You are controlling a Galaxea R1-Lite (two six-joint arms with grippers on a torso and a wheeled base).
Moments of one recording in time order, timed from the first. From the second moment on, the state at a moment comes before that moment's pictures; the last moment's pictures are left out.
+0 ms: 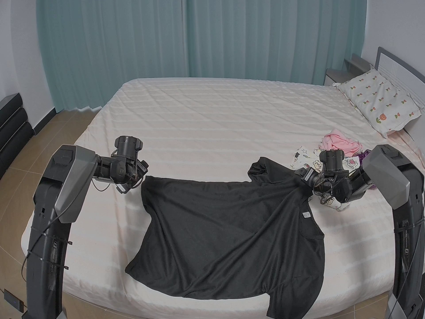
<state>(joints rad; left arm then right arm) -0.12 2.63 -1.92 0.02 0.26 -0.89 0.10 2.53 -1.42 -0.55 -0.05 0.71</state>
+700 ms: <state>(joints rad) -0.14 2.17 -0.94 -0.35 0.01 -0.95 0.08 2.20 -0.85 -0.65 0.11 0.71</state>
